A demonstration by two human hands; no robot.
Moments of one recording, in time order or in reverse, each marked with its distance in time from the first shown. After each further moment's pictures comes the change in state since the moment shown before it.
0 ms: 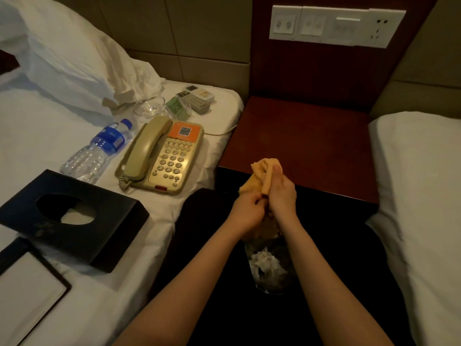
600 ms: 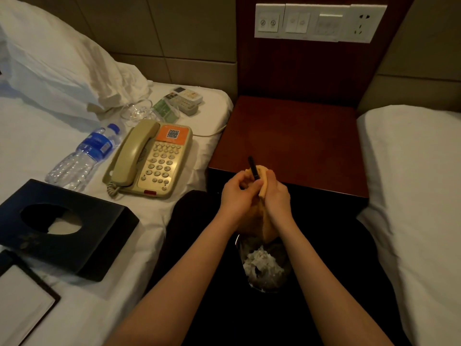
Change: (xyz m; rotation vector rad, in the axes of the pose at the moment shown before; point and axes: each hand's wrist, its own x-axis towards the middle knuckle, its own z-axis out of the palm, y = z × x) left_hand 0.013 0.011 0.001 -0.241 0.189 0.090; right_hand 0.003 0.010 -0.013 -0.032 -0.096 0.089
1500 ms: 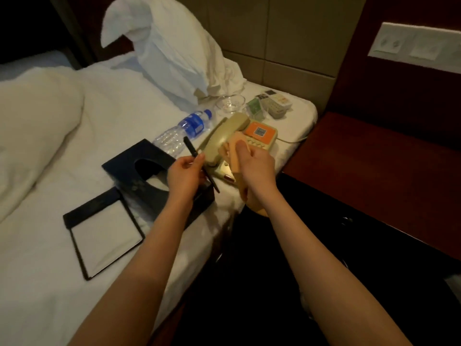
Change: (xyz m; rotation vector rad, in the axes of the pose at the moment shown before) left_hand -0.043 -0.027 -0.213 -0.278 0.757 -0.112; right_hand -0.061 -0.105 0.150 -0.073 -0.351 -0.396
